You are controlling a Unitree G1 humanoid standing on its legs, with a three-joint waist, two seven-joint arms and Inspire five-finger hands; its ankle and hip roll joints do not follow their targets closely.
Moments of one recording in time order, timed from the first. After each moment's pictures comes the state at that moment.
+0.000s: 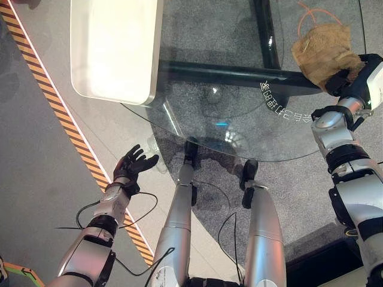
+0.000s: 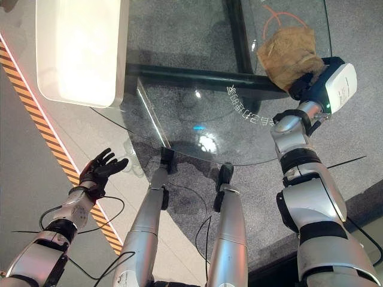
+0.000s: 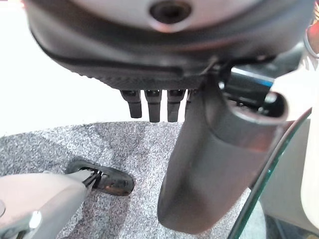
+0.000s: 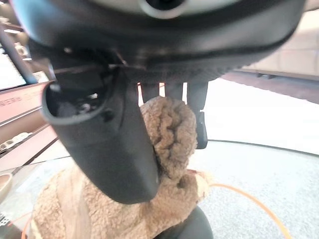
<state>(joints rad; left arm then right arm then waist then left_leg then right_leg) -0.55 0.47 -0.26 1.02 -0.87 -0.14 -0.04 -1.16 -0.63 0.41 1.18 0.18 0.04 -0.83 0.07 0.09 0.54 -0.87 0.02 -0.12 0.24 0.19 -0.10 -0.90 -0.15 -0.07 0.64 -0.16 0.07</state>
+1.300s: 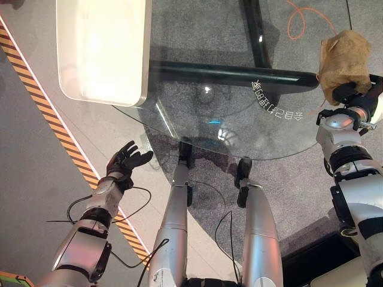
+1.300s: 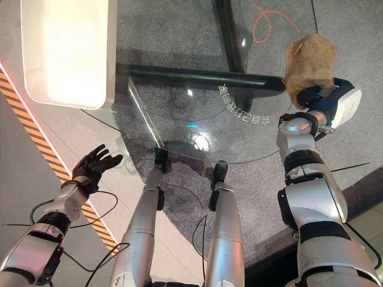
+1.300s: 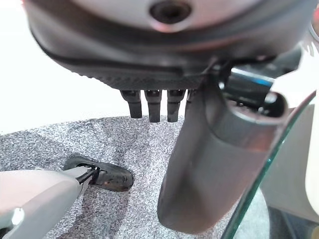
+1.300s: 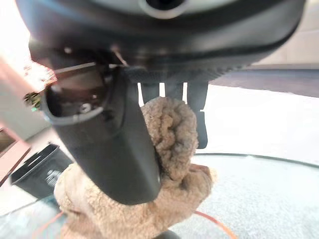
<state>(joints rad) -0.61 0.50 -0.26 1.08 -0.87 -0.11 -0.06 -1.16 -0.62 0.36 1.21 0.38 -0.03 -0.79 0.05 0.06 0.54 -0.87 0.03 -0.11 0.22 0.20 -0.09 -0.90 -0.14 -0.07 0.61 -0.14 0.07</state>
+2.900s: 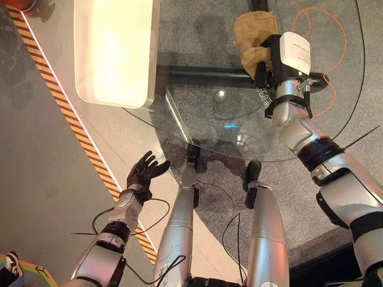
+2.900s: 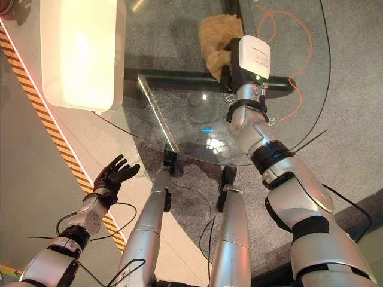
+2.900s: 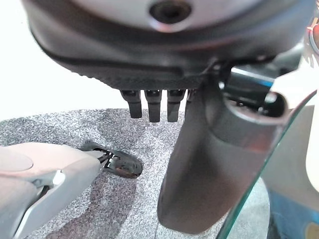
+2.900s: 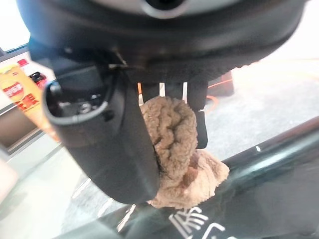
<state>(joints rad) -0.51 0.34 -0.26 1.00 -0.87 -0.18 -0.03 -1.20 -0.56 0.76 0.77 -0.20 0.21 -0.50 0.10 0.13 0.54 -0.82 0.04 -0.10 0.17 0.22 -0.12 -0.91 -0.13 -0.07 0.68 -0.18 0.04</state>
